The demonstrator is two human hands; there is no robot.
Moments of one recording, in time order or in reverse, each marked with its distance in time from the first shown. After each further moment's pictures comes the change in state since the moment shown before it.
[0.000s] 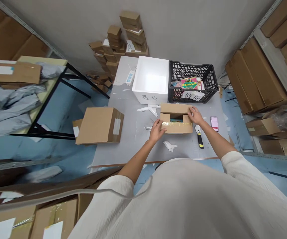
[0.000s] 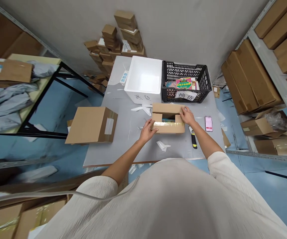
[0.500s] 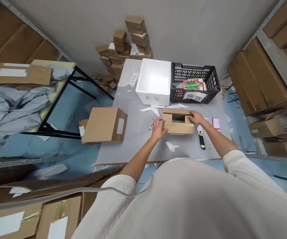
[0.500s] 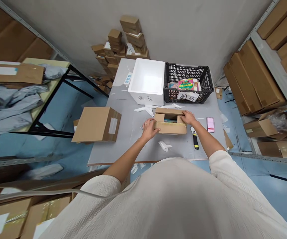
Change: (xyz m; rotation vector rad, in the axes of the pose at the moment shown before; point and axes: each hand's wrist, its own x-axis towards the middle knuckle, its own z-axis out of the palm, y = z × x) left_hand 0.003 0.031 -0.017 0.253 0.044 0.034; right_hand 0.003 -0.015 -0.010 -0.150 -0.188 -0.015
